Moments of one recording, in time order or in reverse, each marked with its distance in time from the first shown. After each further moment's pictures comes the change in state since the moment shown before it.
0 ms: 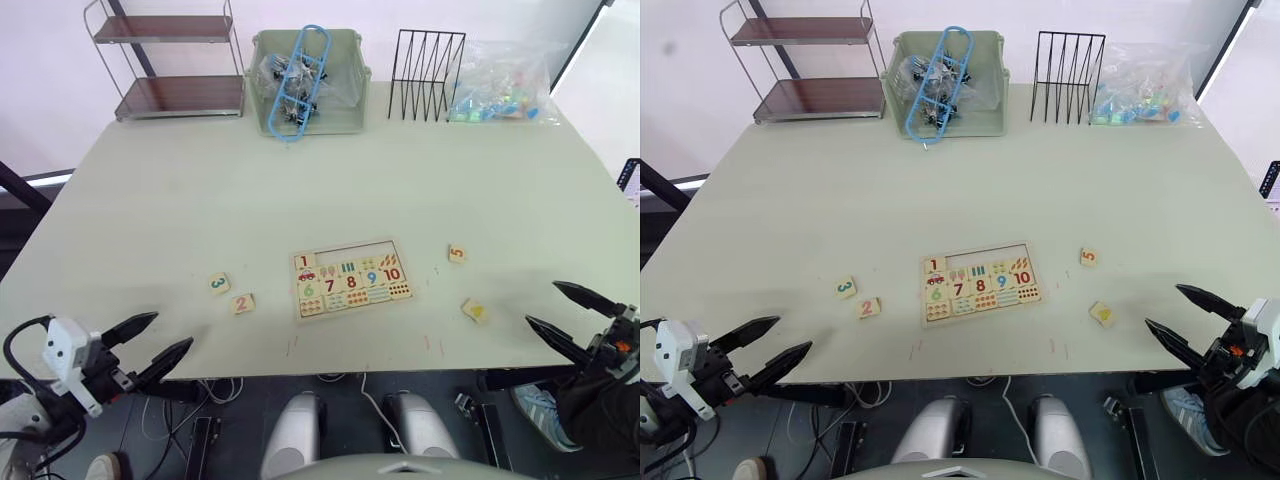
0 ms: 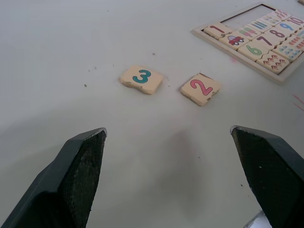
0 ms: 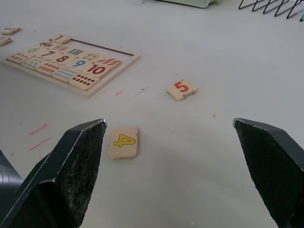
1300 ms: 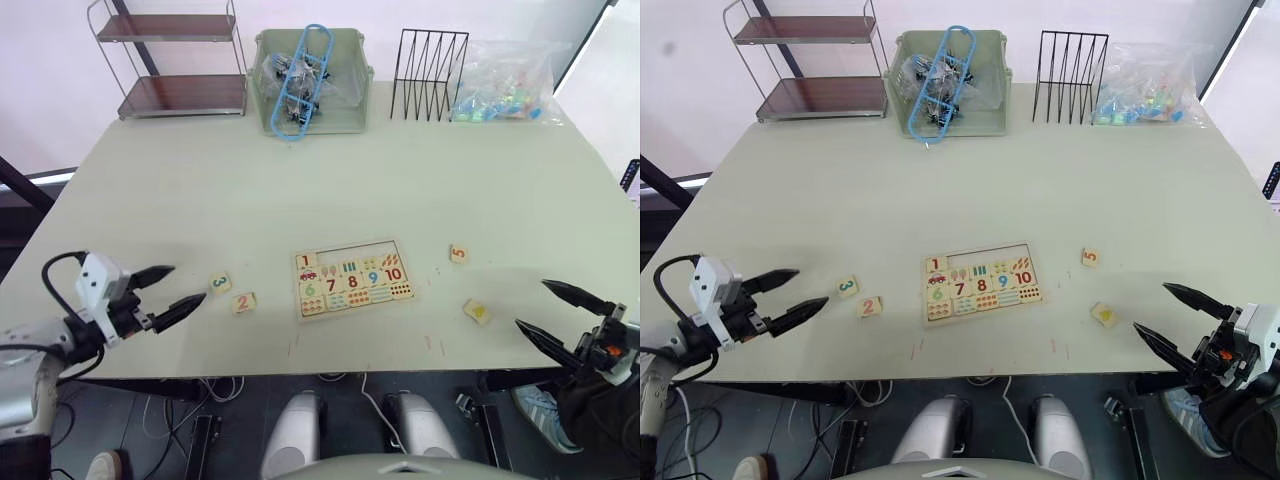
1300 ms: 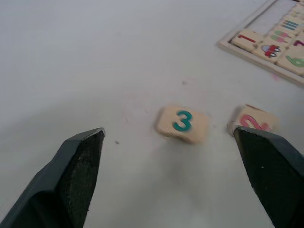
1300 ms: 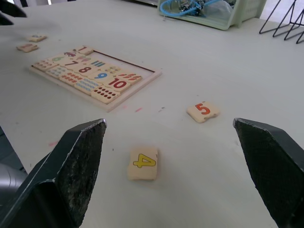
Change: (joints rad) left arm -0.292 0.130 -0.115 0.156 0.099 0.068 -0.018; right arm -0.001 0.020 0.036 -0.007 0.010 -0.094 0.031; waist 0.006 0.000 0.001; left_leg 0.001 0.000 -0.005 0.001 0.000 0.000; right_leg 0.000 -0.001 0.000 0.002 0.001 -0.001
